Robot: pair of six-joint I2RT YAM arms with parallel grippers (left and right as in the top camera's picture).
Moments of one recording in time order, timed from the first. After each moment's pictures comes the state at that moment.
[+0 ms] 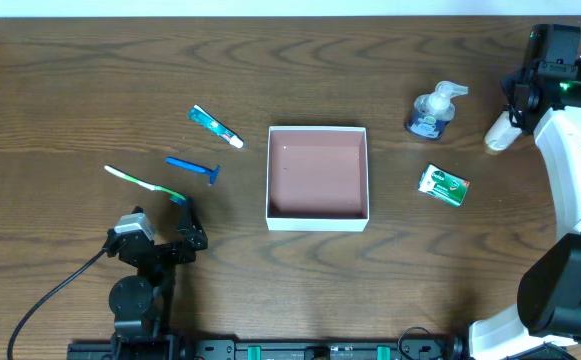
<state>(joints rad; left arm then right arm) 0.02 0.02 0.03 -0.13 0.00 -0.32 -0.14 1.74 1.48 -0.71 0.33 1.01</state>
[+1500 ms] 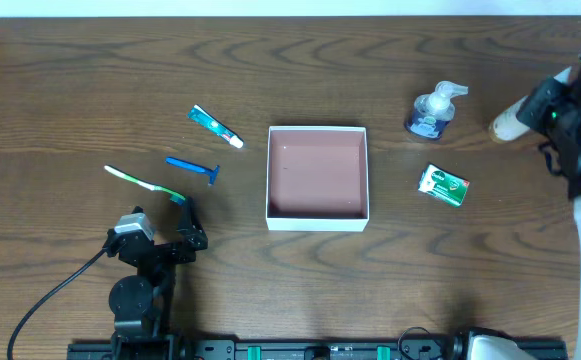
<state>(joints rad) 0.02 0.02 0.03 -0.13 0.00 -0.32 -0.13 1.30 1.48 -0.92 0.15 0.38</state>
